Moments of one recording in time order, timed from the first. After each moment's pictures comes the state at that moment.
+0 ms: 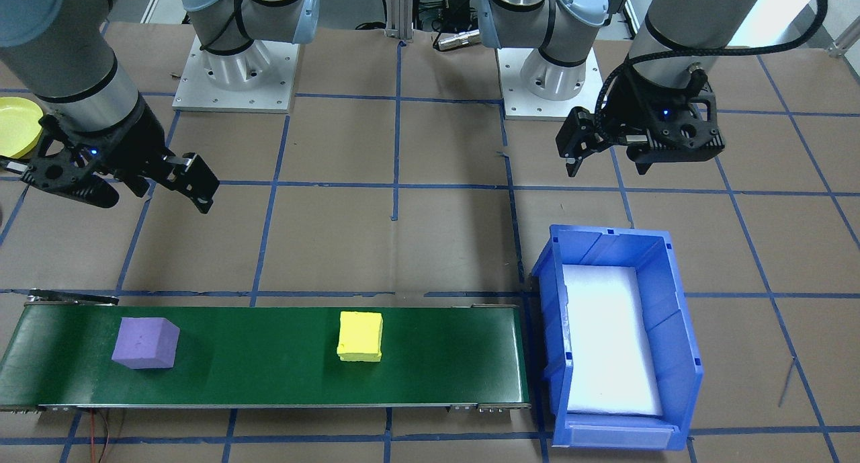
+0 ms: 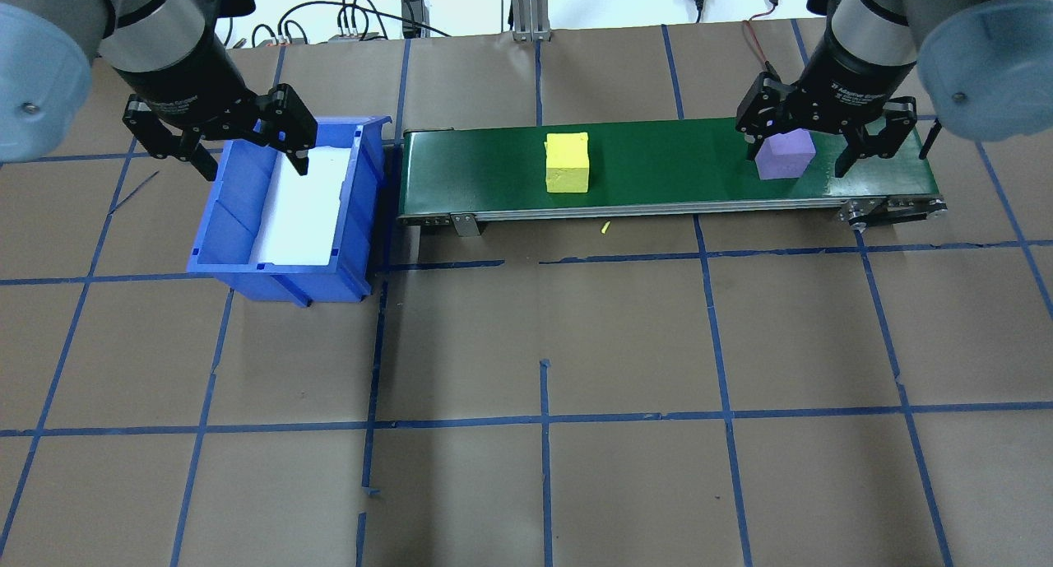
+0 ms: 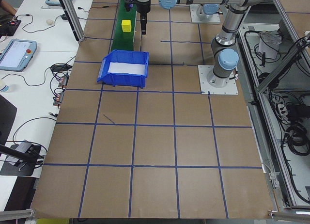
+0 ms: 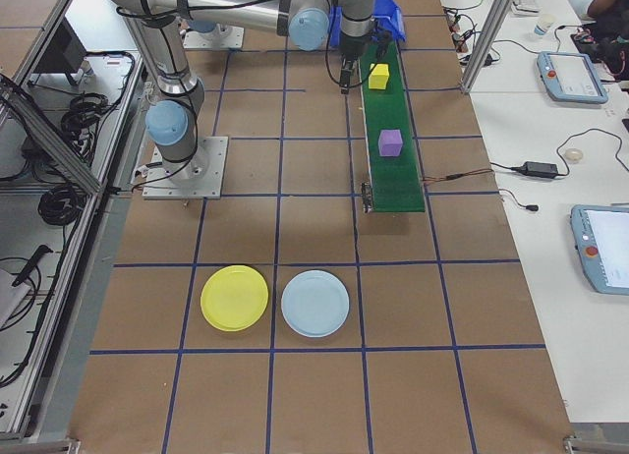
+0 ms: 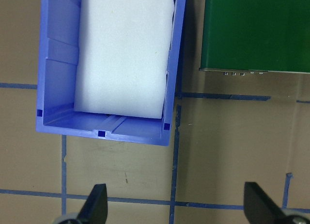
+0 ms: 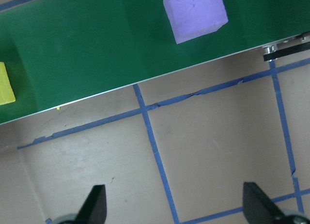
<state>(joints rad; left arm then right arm) -1.51 -1.60 -1.56 -1.55 1.60 0.01 1.46 -1.49 1.64 -1.74 -1.56 0.17</state>
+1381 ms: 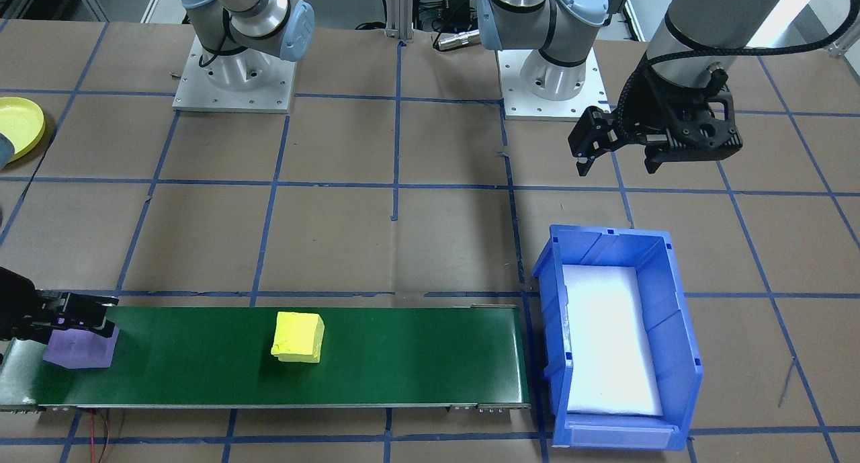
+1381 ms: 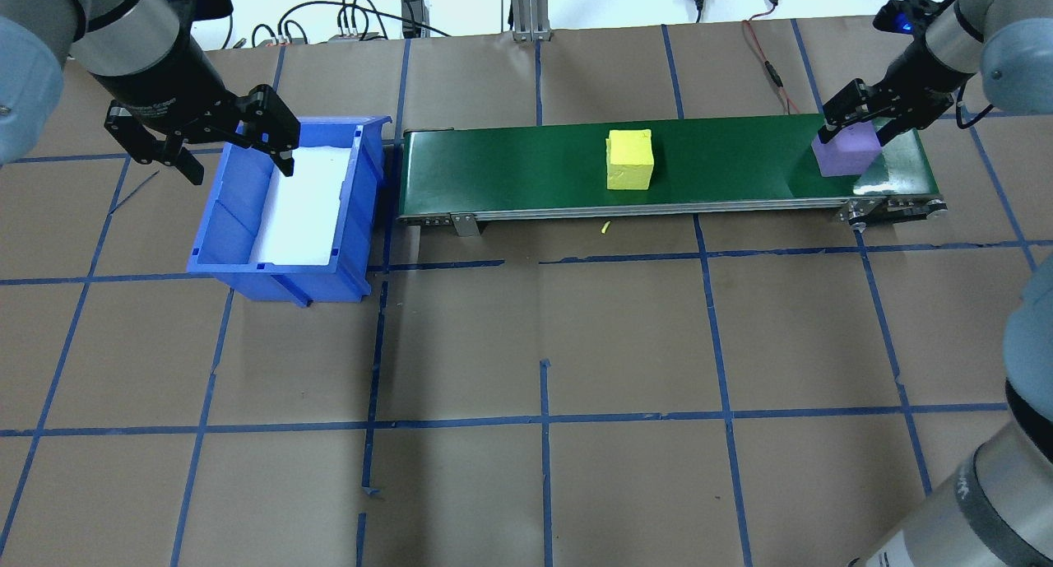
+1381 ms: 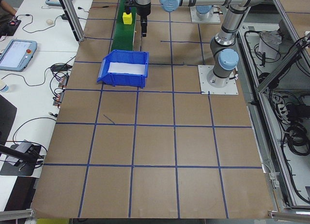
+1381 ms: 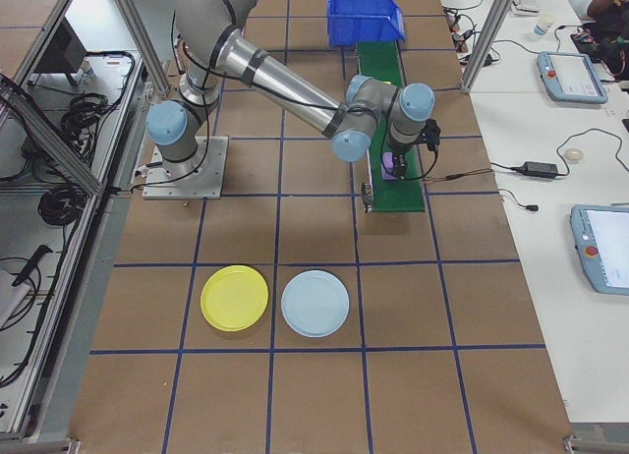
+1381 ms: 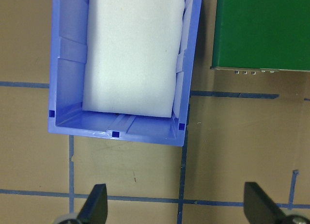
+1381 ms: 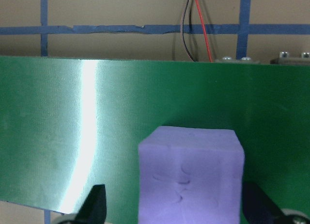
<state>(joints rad) -1.49 -1.58 -1.57 -1.55 1.58 0.02 1.17 -1.08 1.50 -1.93 -1.33 -0.47</state>
